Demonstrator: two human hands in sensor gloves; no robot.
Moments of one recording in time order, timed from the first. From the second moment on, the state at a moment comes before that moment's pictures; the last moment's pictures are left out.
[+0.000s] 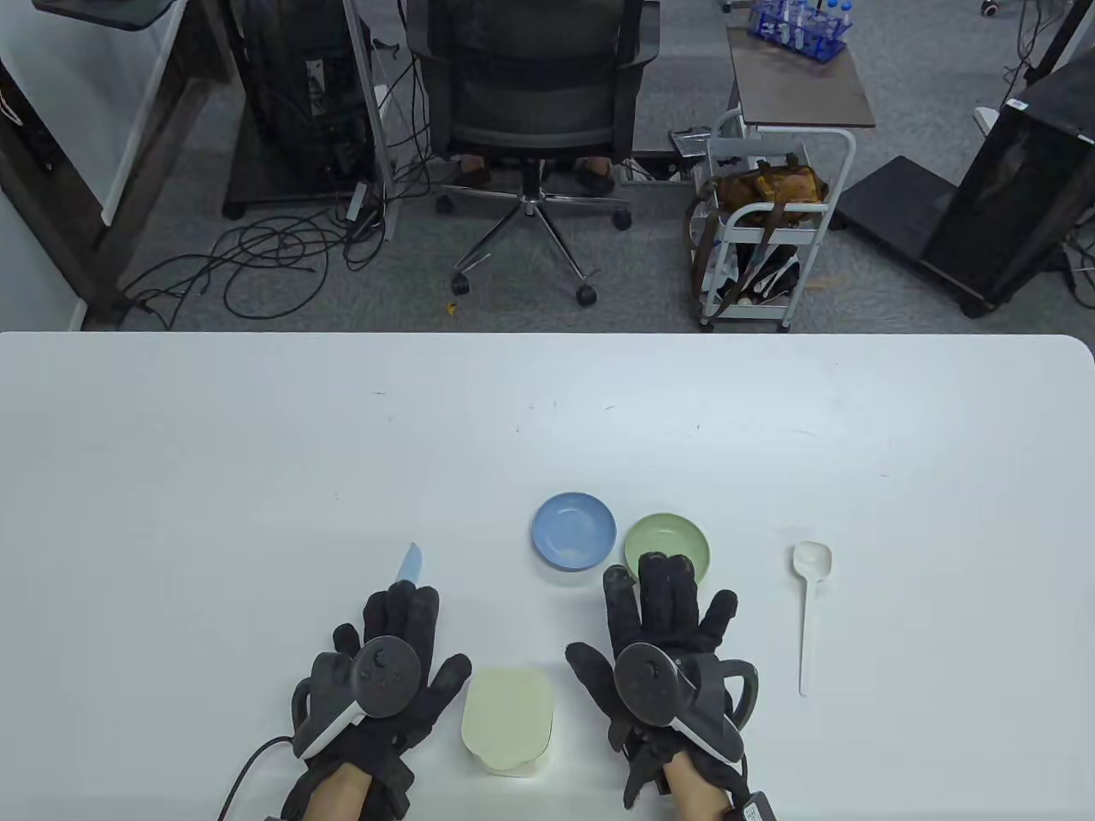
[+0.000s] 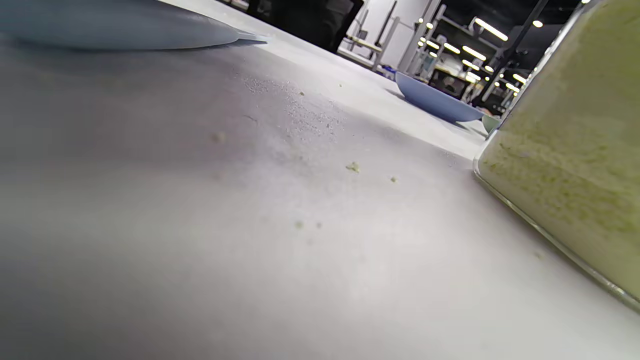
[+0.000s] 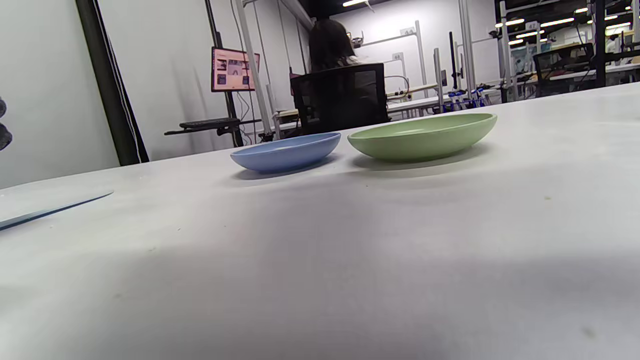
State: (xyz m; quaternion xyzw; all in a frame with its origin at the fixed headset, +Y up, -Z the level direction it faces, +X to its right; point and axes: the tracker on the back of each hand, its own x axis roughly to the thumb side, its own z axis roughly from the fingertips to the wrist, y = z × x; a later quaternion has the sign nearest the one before) left_hand -0.208 -0.776 -0.223 -0.12 -0.08 0.17 0.98; right_hand 0.092 -0.738 -0.224 0.09 -0.07 0.98 0.14
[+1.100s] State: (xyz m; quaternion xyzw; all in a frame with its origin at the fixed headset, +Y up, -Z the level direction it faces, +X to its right) left_hand -0.209 -0.776 -0.223 -0.11 -0.07 0.17 0.98; right_hand 0.088 -0.732 -0.217 0.11 -0.09 0.98 0.15
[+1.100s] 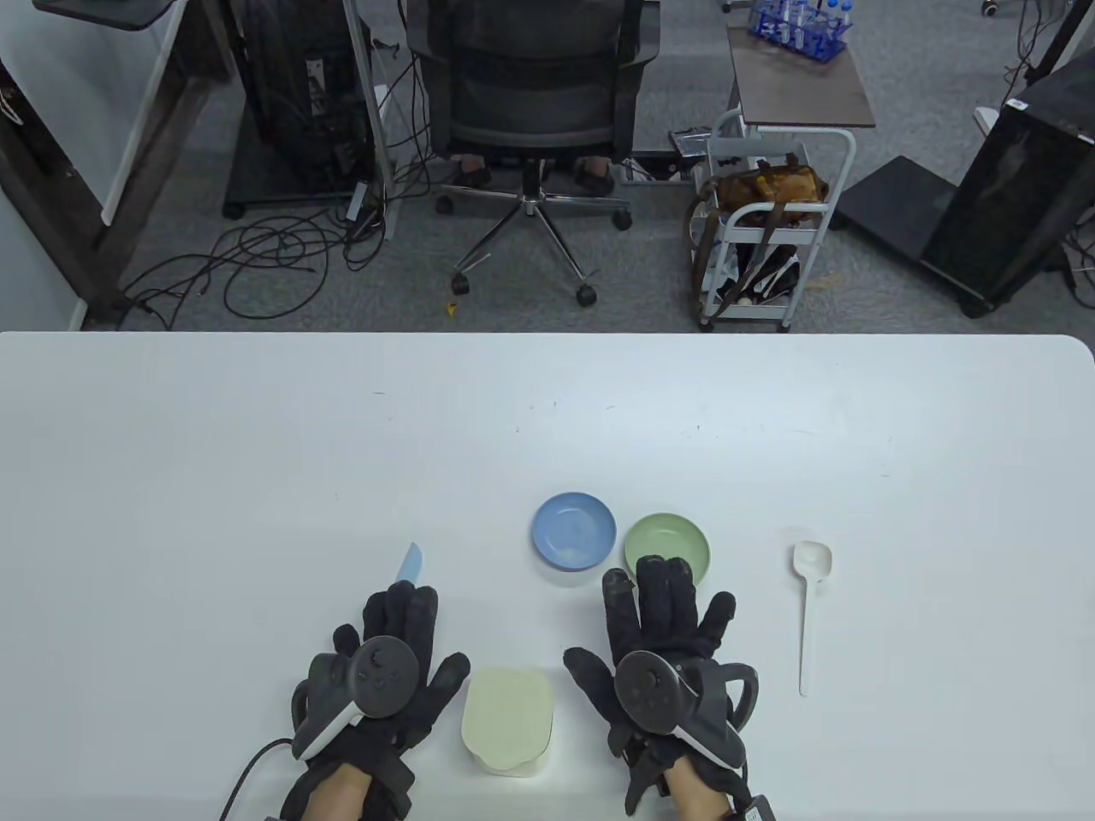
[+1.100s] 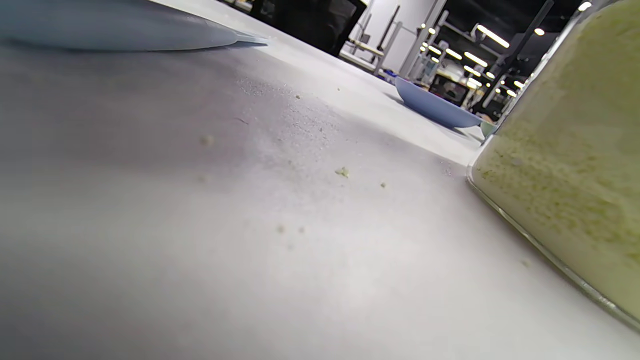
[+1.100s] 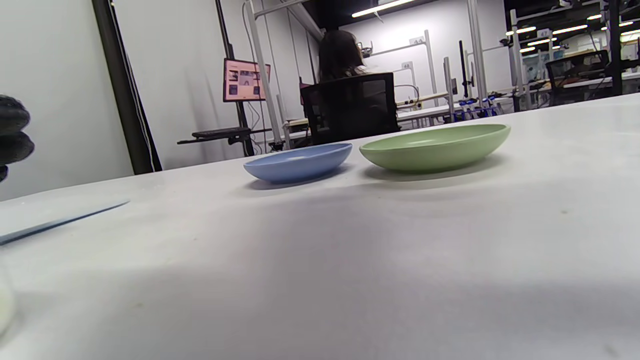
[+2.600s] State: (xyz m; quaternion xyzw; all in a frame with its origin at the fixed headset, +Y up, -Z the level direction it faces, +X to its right) left_hand -0.211 -0.776 -0.223 -0.11 -0.07 0.18 0.97; right_hand 0.013 -0.722 -0.224 0.31 0.11 0.91 0.26
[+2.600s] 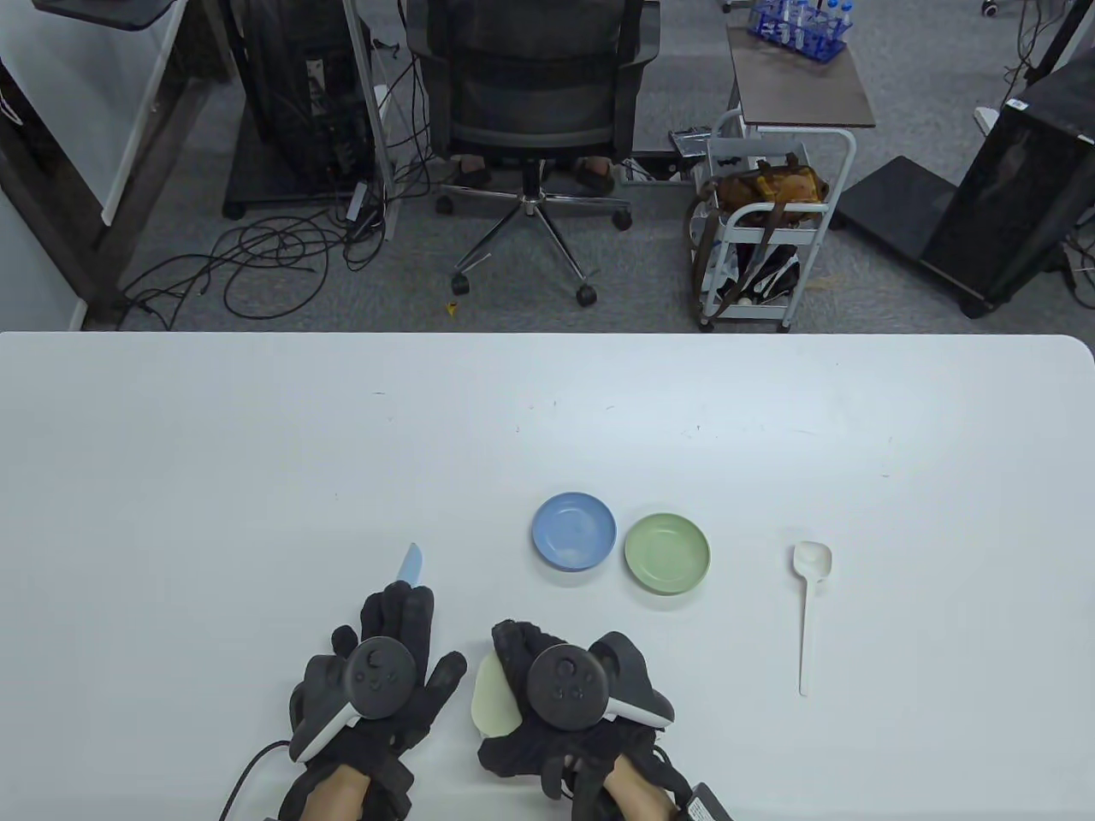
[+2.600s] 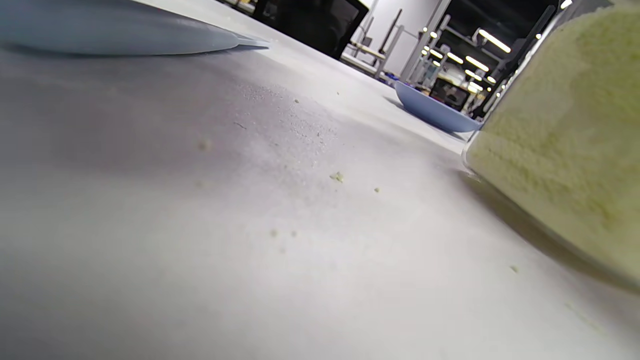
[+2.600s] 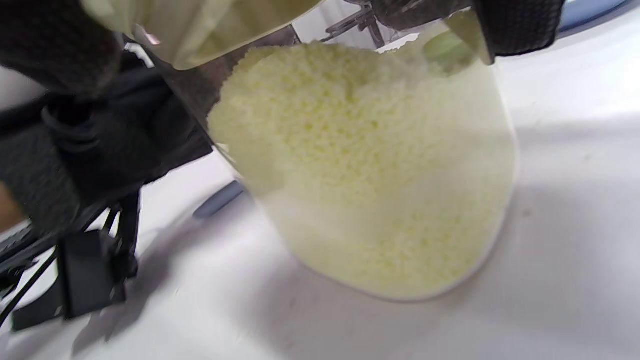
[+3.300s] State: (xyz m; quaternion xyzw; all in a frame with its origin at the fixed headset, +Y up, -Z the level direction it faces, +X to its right) left_hand -0.184 -0.767 -0.209 -0.12 -0.25 0.24 0.93; right_hand 0.025 -0.734 -0.252 0.30 0.19 0.90 0.26
